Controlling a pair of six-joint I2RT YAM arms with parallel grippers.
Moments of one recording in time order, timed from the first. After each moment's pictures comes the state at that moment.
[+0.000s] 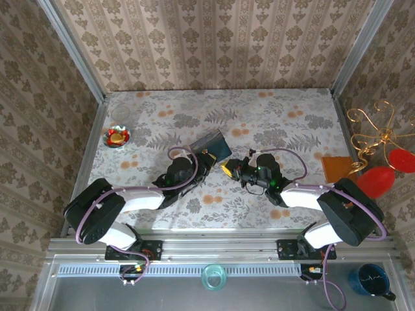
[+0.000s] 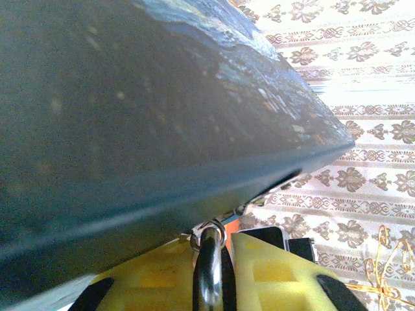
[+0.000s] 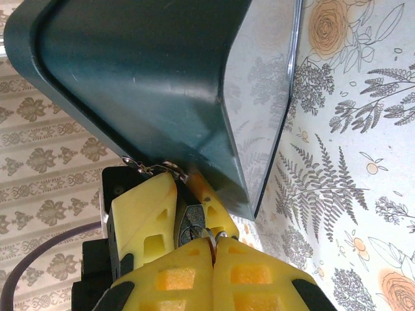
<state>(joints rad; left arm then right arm) -0.85 1.47 0.50 0.72 0.00 -1.48 0.58 1.44 0.44 0.72 -0.35 1.54</state>
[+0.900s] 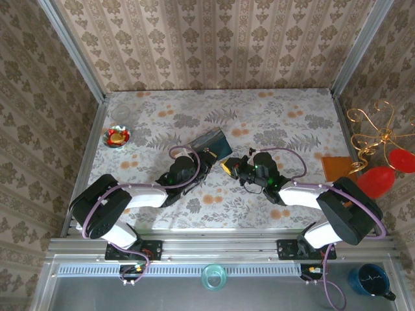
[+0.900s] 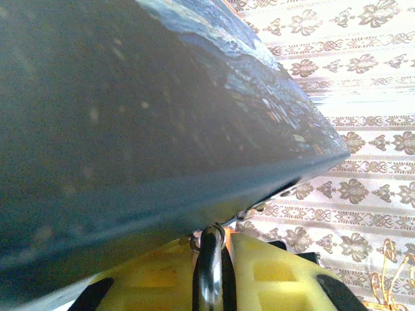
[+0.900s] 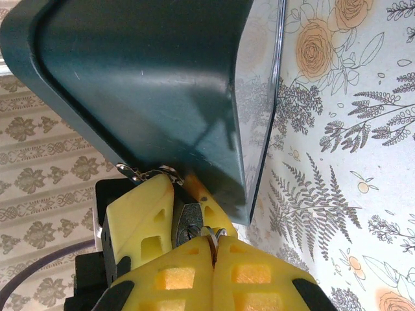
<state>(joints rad) -0.85 1.53 0.52 0.75 -0.03 -1.48 0.61 1.45 0.48 0.67 -0.28 1.55</state>
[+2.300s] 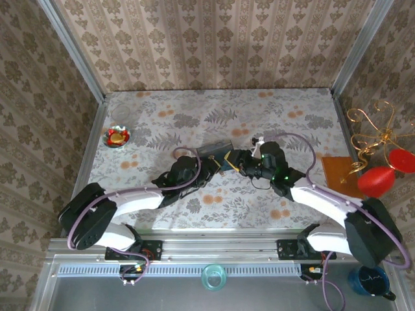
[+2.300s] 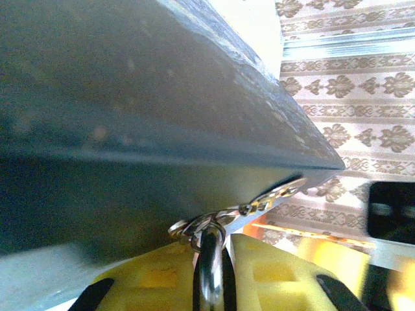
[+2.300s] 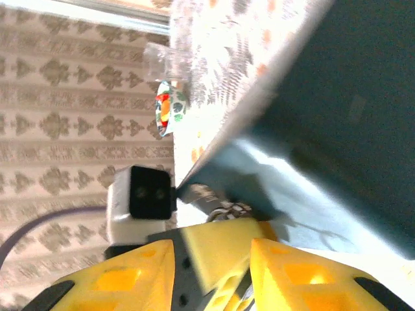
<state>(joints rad) -0.88 1.40 0.56 0.44 0.08 -1.42 0.55 1.20 0.61 0.21 -0.34 1.14</state>
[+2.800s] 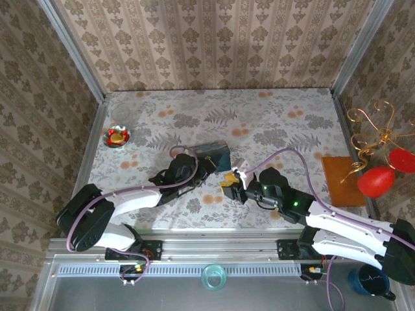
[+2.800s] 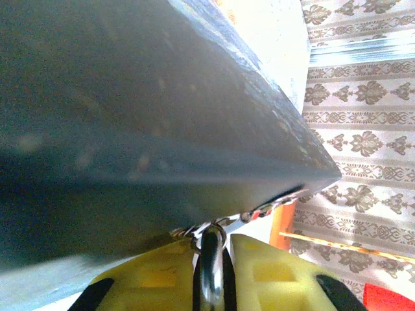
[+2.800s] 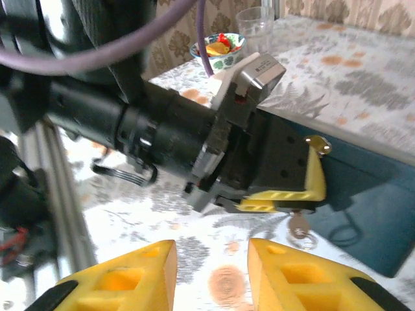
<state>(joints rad) -0.84 1.38 0.57 0.35 0.08 -1.37 0.89 0.92 0.49 0.13 -0.07 0.08</state>
